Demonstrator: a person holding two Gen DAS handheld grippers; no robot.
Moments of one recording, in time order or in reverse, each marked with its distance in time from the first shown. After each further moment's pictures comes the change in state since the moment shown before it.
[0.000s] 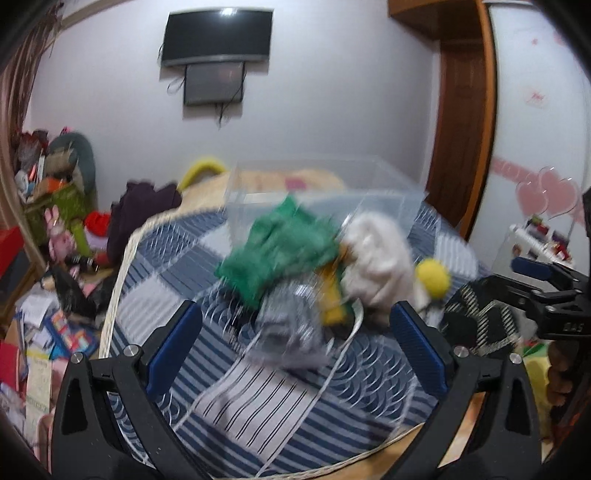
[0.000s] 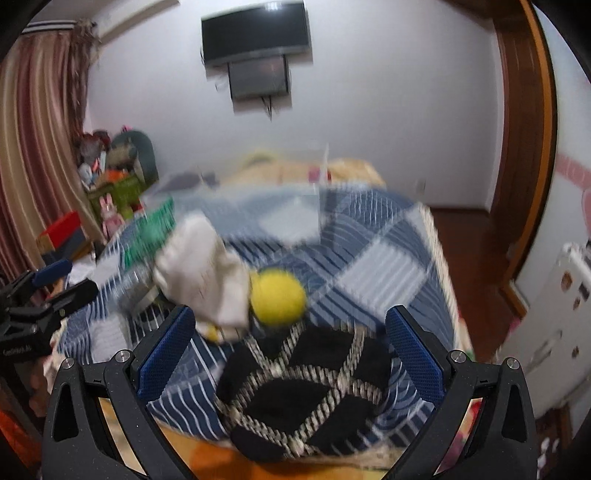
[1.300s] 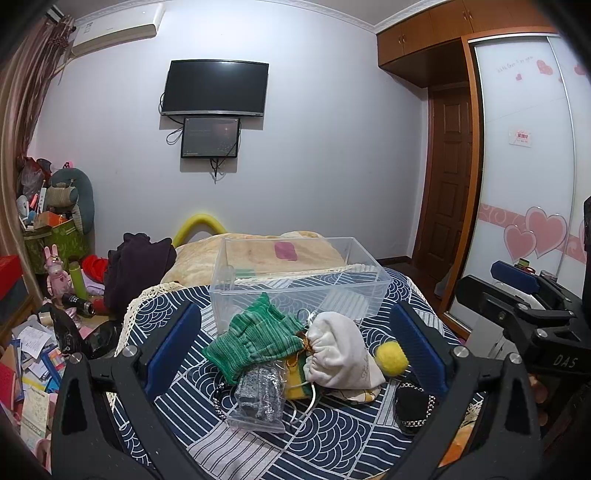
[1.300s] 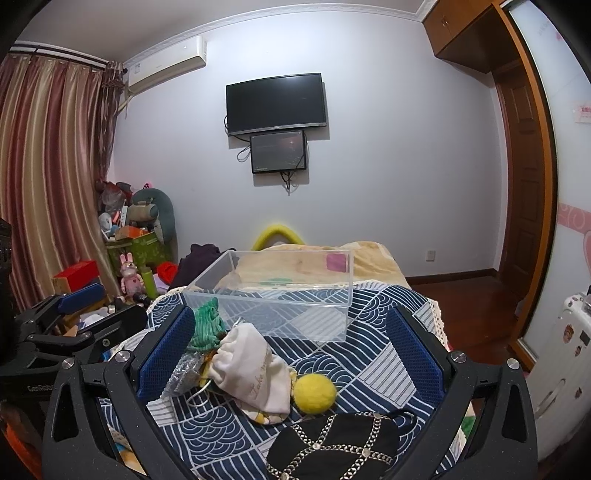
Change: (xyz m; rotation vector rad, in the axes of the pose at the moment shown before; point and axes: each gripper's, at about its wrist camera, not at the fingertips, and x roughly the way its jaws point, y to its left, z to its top) left arm -0.052 -0.026 0.053 -0.002 -0.239 -0.037; right arm -0.045 0.029 0.041 -0.029 -0.261 0.042
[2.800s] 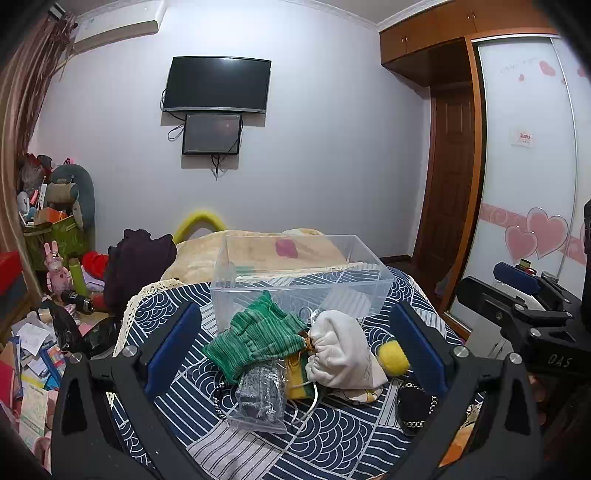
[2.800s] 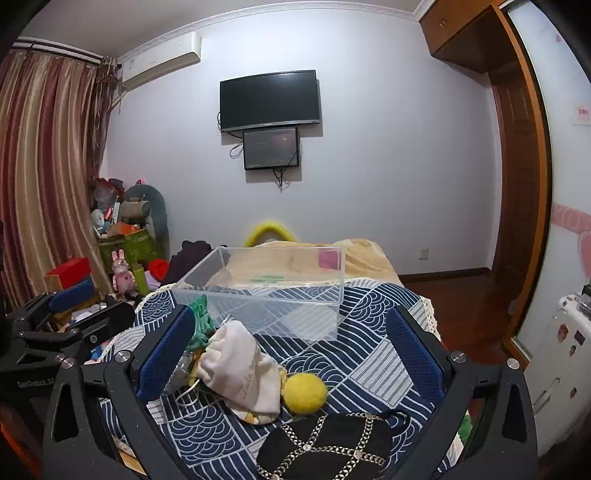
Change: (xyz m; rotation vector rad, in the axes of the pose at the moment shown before) left arm 0.005 0.002 -0.001 -0.010 0.011 0.003; right arm 0.002 0.000 -0.001 -0.008 0.005 -0.035
